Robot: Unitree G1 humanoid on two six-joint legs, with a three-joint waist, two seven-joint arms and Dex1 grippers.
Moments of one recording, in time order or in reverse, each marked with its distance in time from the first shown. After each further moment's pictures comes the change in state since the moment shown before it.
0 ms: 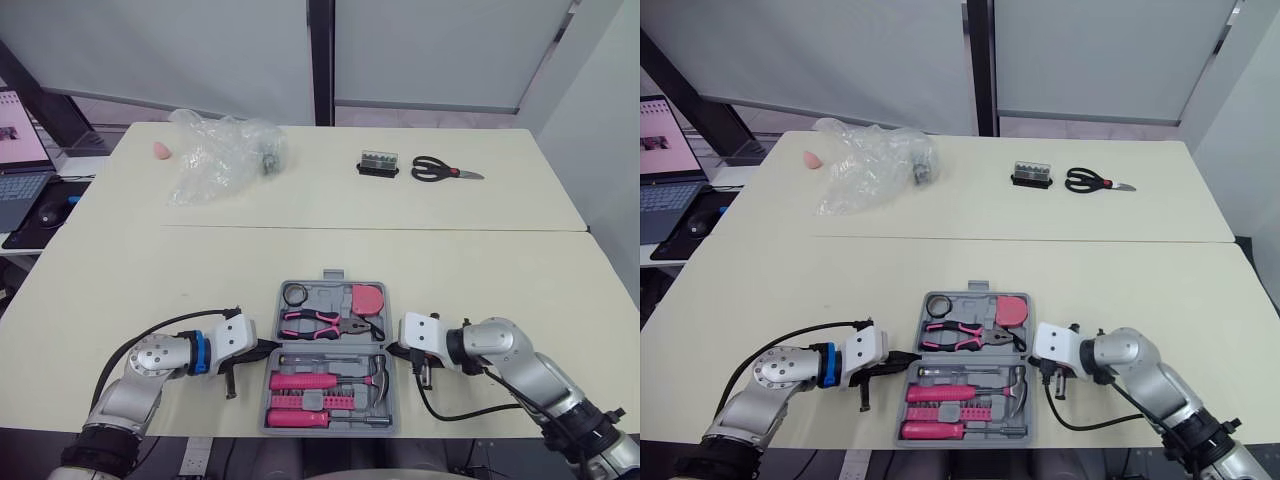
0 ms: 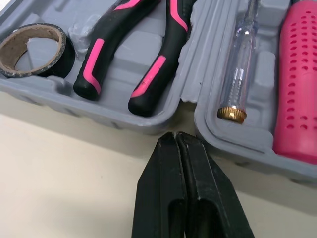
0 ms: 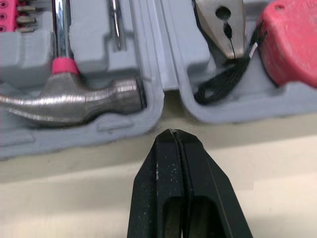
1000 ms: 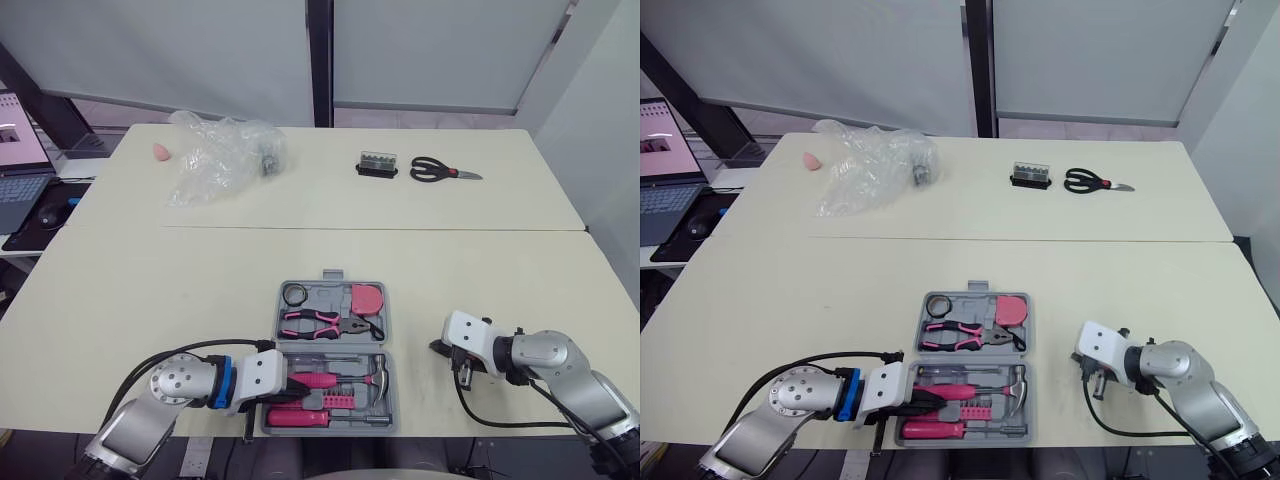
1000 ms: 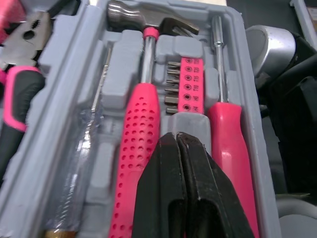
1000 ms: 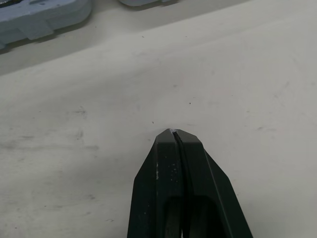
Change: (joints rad) left arm 0.136 0.036 -0.179 -0.444 -0.047 0.230 -0.016; right arm 0.141 -0.083 -0.143 -0.054 0.030 0.042 -0.094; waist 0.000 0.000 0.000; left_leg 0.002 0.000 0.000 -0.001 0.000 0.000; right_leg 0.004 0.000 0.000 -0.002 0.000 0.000
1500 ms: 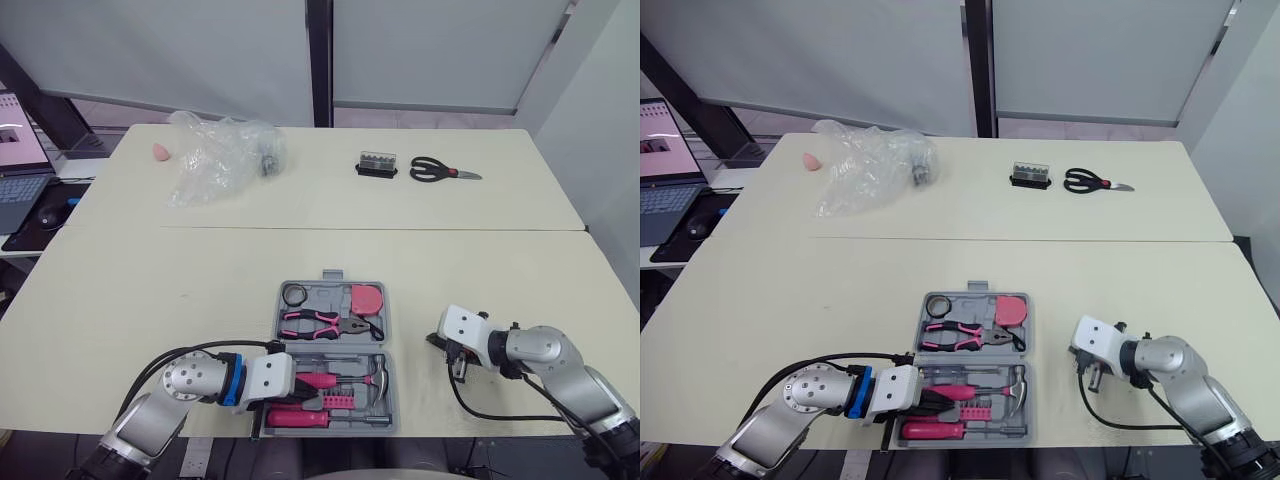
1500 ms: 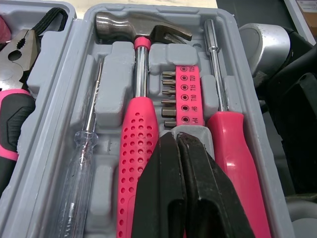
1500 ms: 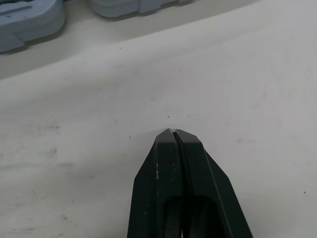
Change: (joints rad) left arm -0.043 -0.009 -0.033 0.057 0.035 -0.093 -0.020; right arm -0.044 0.019 0.015 0.030 -0.010 0.002 -0.035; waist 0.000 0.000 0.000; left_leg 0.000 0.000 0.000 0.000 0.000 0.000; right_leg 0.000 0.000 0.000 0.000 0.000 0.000
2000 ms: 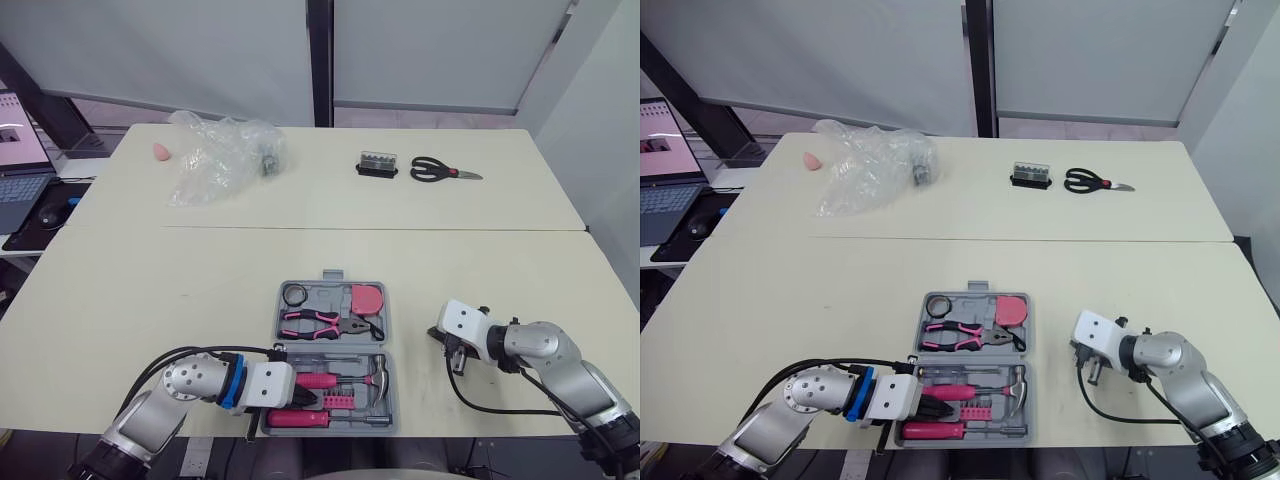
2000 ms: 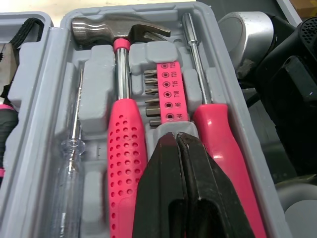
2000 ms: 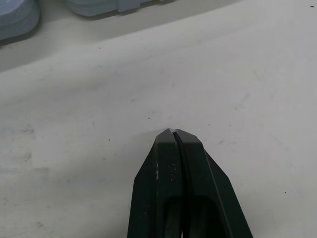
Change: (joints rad) left arm -0.027 0.013 -0.021 0.035 0.033 -0.097 -0.029; right arm -0.017 0.012 0.001 0.016 -0.018 -0.001 -0.015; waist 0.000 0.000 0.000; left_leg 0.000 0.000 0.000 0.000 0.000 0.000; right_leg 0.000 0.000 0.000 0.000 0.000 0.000
